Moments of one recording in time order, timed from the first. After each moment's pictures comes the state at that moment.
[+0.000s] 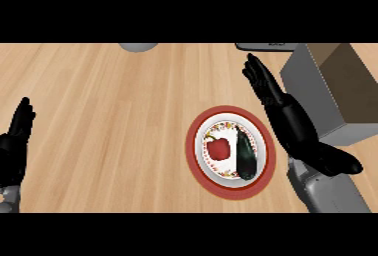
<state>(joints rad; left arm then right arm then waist) -0.02 0.53 -0.05 -1.45 0.11 0.34 -0.05 -0.36 -0.23 0.28 -1.66 -0.13 -0.06 -0.07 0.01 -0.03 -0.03</state>
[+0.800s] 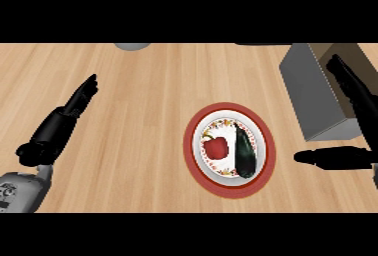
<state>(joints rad) -0.21 0.50 -0.21 -1.52 0.12 0.04 -0.10 -0.21 -0.54 0.06 -1.70 0.05 0.04 -0.36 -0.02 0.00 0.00</state>
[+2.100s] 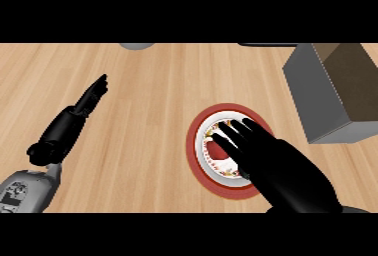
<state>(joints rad) -0.23 0.43 -0.19 -1.53 0.06 -0.02 -0.08 -0.35 -0.50 0.60 -2.07 0.71 0.49 0.45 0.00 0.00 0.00</state>
